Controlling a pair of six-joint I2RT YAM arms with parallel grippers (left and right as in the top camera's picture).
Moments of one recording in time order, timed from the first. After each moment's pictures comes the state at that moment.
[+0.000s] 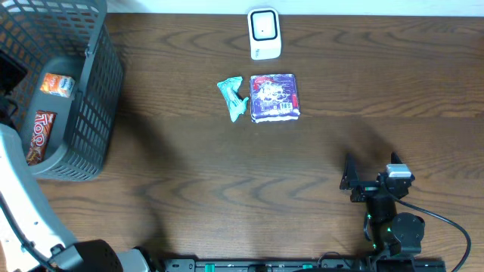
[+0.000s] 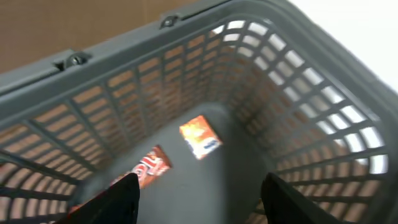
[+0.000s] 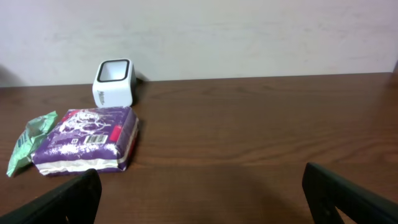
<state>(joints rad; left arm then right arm) 0.57 1.52 1.66 -0.79 -0.03 -0.26 0.01 0.02 0.01 -0.07 -0.03 0.06</state>
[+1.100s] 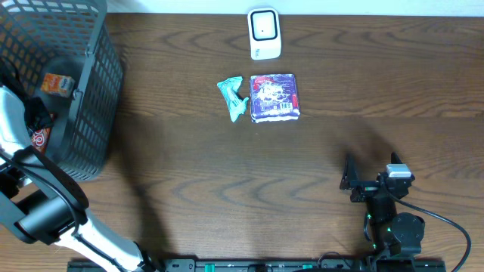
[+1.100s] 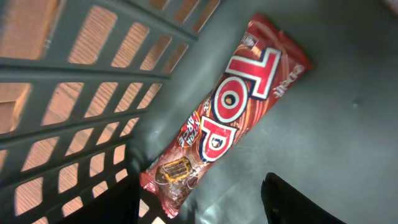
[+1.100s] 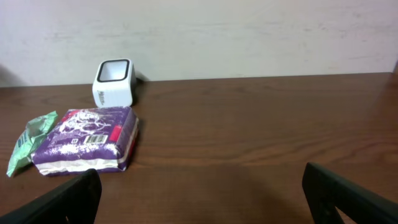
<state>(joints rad) 0.62 1.98 1.66 -0.94 -0.27 0.13 0.01 0.02 0.01 -0.07 -0.03 0.06</state>
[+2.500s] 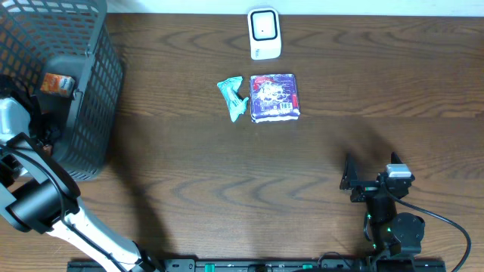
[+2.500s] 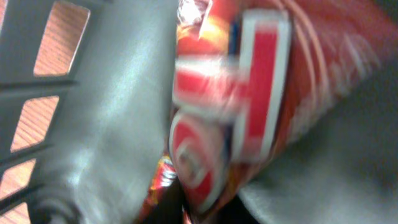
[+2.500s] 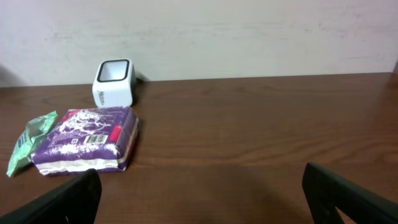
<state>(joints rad) 0.66 2.10 1.56 -0.82 -0.15 0.21 0.01 0.02 0.01 -0.07 -0.03 0.06</state>
